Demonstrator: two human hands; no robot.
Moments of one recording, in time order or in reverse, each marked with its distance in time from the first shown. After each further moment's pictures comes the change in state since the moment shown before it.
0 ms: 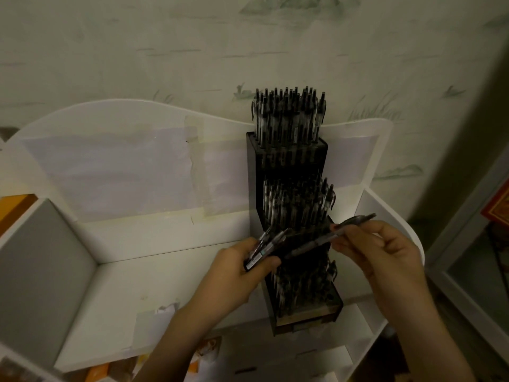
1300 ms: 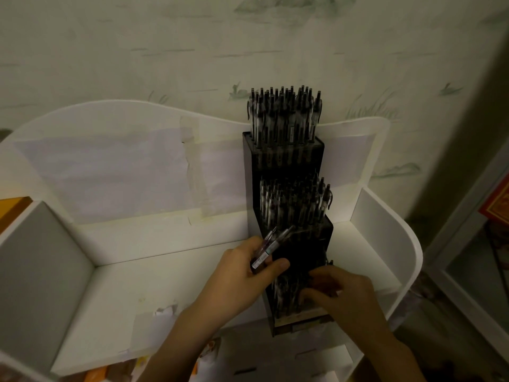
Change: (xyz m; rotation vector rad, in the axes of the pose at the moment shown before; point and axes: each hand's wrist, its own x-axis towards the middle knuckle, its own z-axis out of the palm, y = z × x) left_hand 0.007 -0.006 0.013 0.058 0.016 0.082; right_hand -0.018 0.074 -0.018 -0.815 -0.192 -0.090
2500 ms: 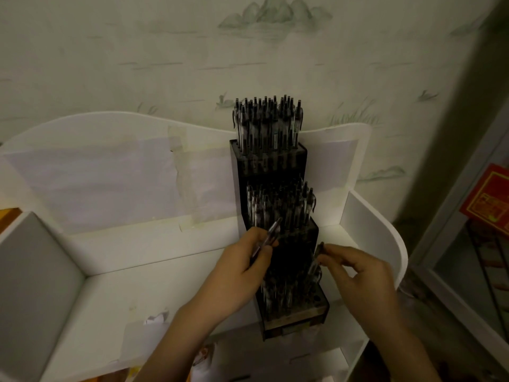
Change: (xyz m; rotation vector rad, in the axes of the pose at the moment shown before) left_hand 0.006 0.024 0.007 -0.098 -0.060 0.087; right_hand 0.005 -0.034 -0.039 0.033 0.279 -0.161
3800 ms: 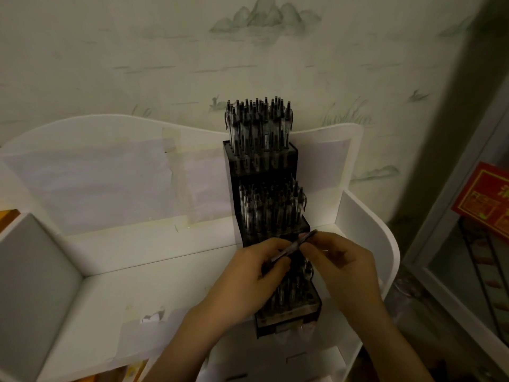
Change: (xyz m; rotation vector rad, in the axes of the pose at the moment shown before) left_hand -0.002 0.021 0.024 0.102 -0.070 0.046; right_hand 0.005 -0.019 0.002 0.328 -0.032 0.044
